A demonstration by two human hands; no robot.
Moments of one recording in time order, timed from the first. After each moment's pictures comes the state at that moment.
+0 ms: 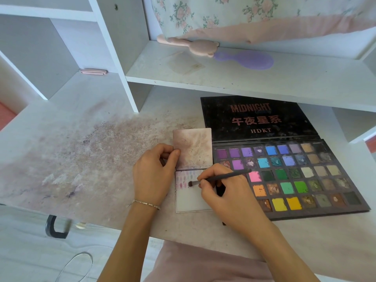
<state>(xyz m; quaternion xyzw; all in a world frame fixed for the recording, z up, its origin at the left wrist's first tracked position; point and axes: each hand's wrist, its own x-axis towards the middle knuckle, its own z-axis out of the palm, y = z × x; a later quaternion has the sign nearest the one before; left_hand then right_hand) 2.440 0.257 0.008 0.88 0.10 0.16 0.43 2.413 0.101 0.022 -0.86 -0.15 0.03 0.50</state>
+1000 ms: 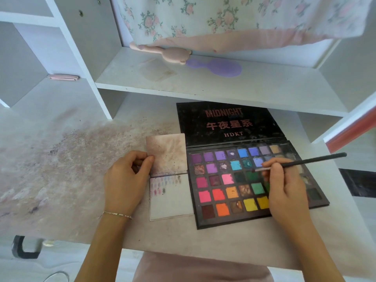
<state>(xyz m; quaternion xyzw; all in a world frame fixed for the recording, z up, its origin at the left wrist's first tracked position) 2.440 0.257 0.008 0.89 0.11 0.16 0.42 2.409 -0.001 0.025 -0.85 0.03 -0.18 0.50</state>
